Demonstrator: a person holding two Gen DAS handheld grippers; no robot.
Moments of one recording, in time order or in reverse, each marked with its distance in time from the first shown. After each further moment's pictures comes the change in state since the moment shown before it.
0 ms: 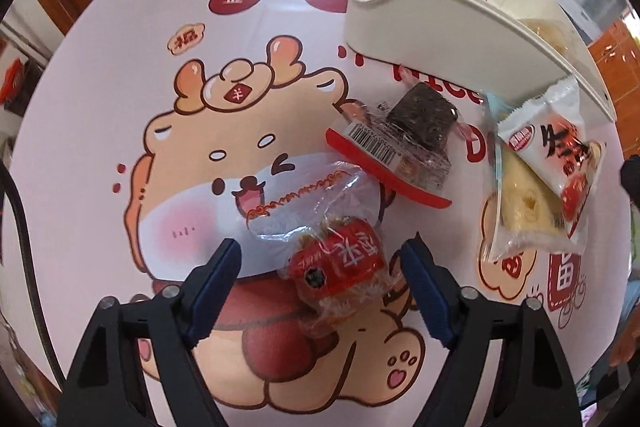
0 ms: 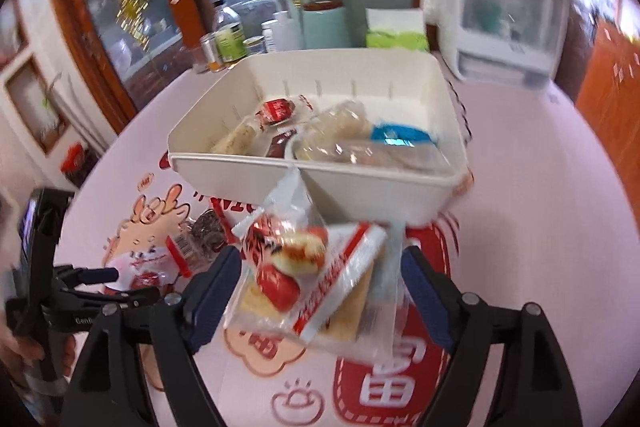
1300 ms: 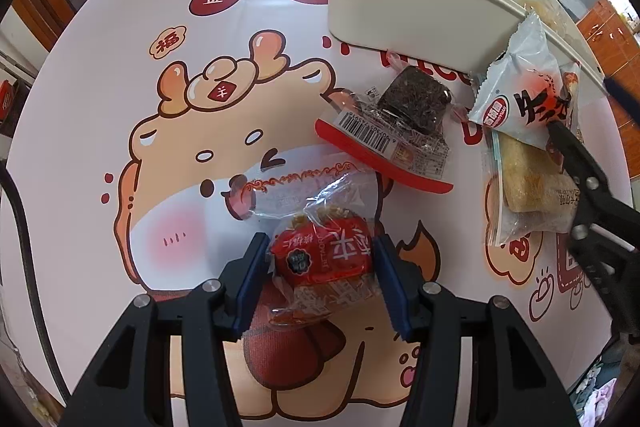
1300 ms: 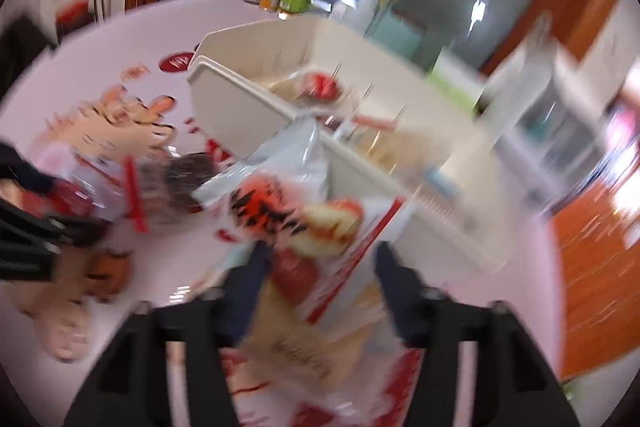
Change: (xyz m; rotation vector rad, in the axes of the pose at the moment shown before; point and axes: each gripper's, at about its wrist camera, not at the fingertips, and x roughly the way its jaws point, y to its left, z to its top) left arm 0.011 -0.001 -0.007 0.082 -0.004 -0.007; right arm 0.050 0.091 -0.021 -0.579 -0.052 -0.337
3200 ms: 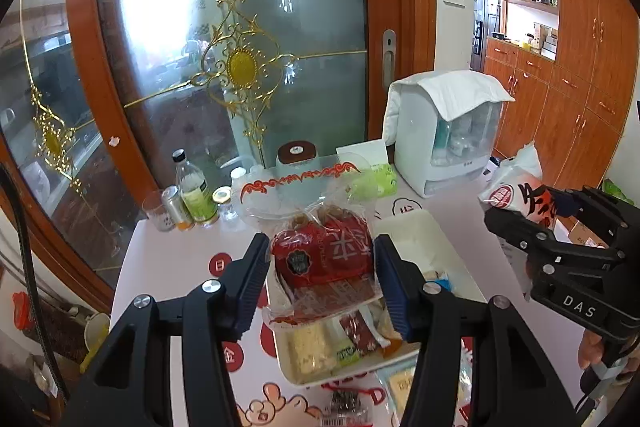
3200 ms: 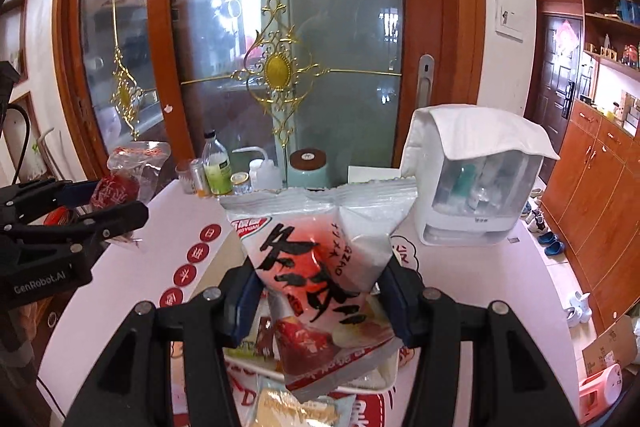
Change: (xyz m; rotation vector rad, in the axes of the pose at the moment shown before) left arm -0.261 -0.109 0.184 0.352 -0.628 -0.024; right arm -0.079 -0.233 0.102 0.645 -0.193 0.152
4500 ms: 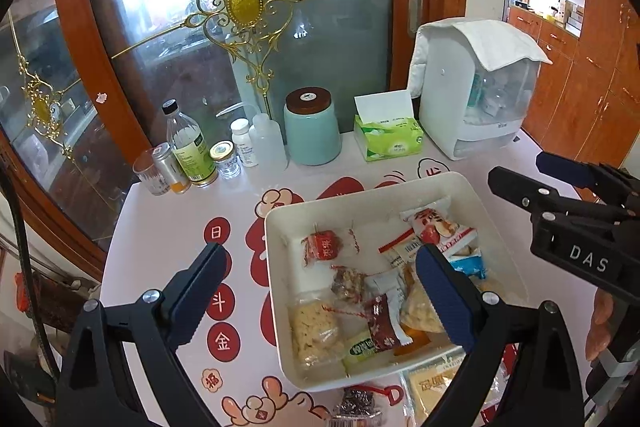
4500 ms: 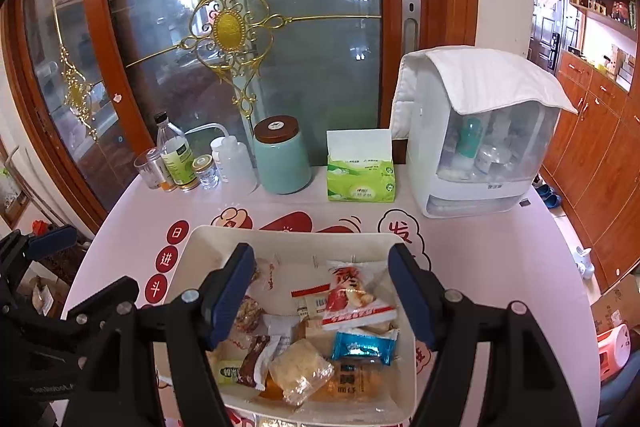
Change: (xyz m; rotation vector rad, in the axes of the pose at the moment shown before) left arm 0.082 0.011 -0.028 -0.027 0.154 0.034; right arm 0.091 -0.013 0.003 0.105 0.147 -0.058
